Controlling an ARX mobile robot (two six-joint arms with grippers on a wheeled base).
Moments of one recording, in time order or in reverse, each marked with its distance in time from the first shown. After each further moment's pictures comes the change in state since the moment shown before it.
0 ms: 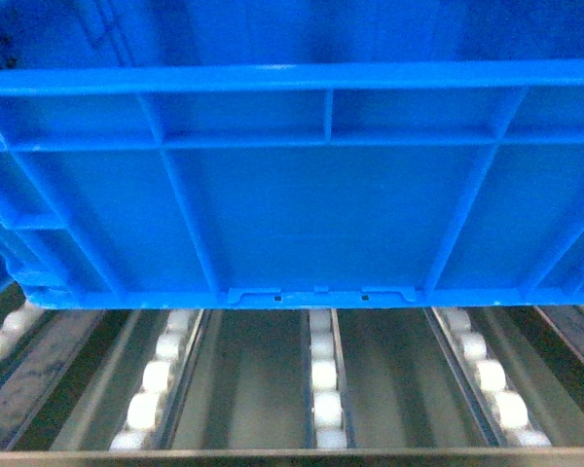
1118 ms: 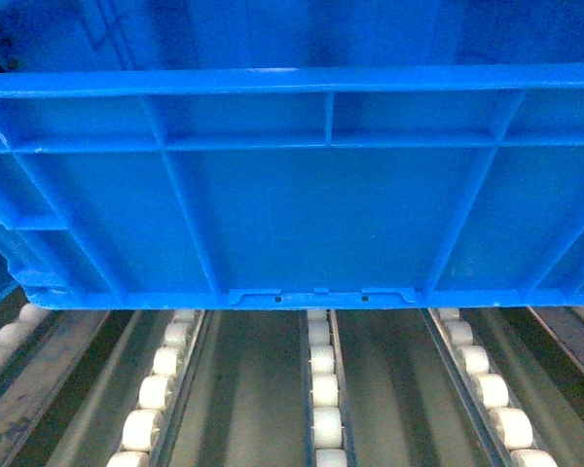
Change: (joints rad) left arm 0.000 0.003 0.000 0.003 0.000 0.000; right arm 0.000 0.003 0.000 0.002 0.000 0.000
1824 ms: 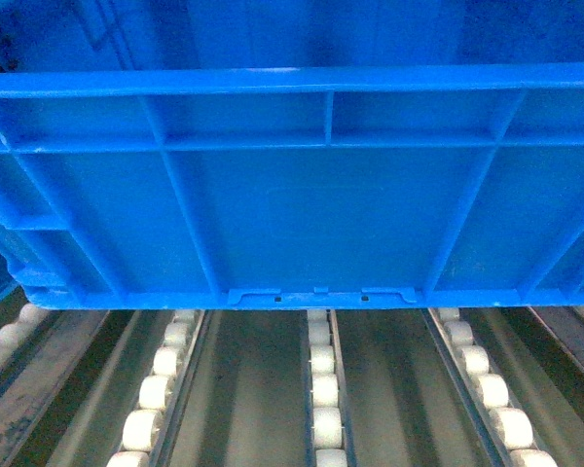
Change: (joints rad) left arm 0.000 0.000 0.000 0.000 0.000 0.000; right arm 0.000 0.000 0.000 0.000 0.000 0.000
